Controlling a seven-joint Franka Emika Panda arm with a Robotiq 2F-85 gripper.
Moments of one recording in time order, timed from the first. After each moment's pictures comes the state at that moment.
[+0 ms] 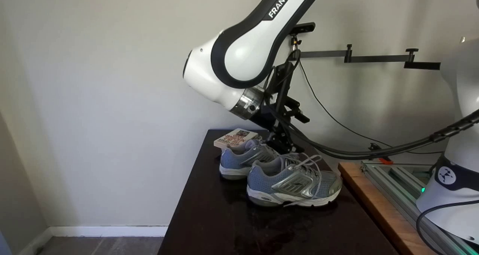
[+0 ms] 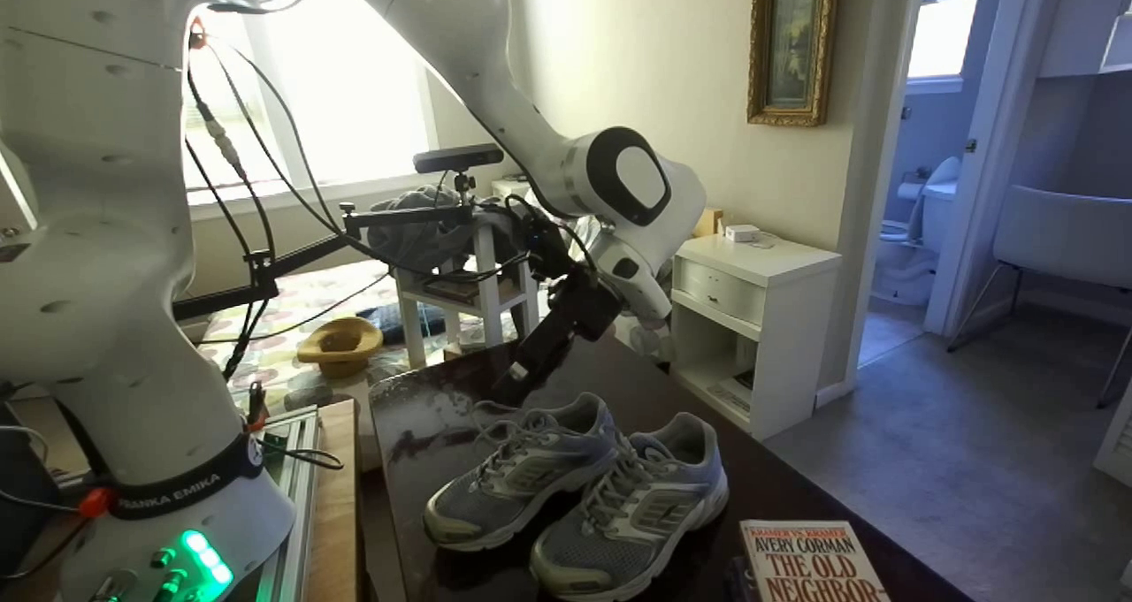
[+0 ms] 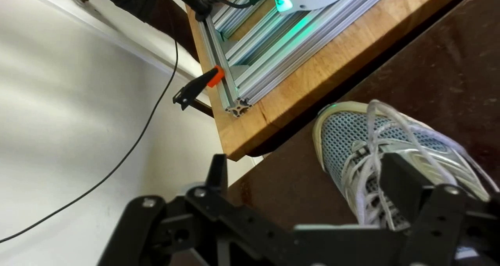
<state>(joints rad) 0.00 0.34 -0.11 -2.07 -0.27 1.47 0.65</state>
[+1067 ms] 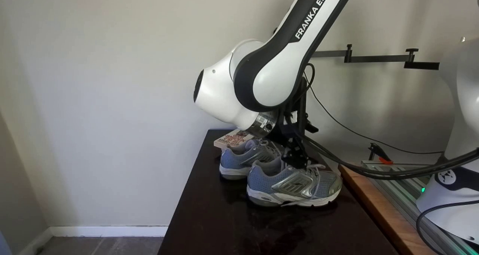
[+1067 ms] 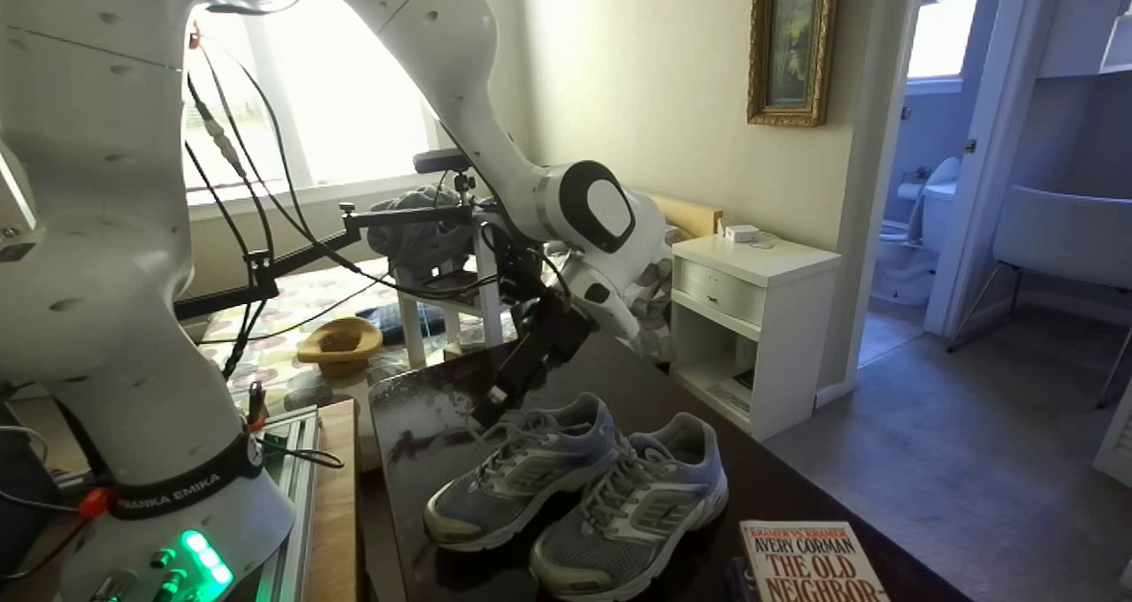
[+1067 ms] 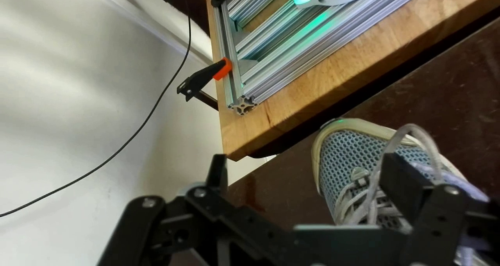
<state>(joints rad) 0.04 0.34 -0.08 -2.19 -0.33 1.54 0.65</state>
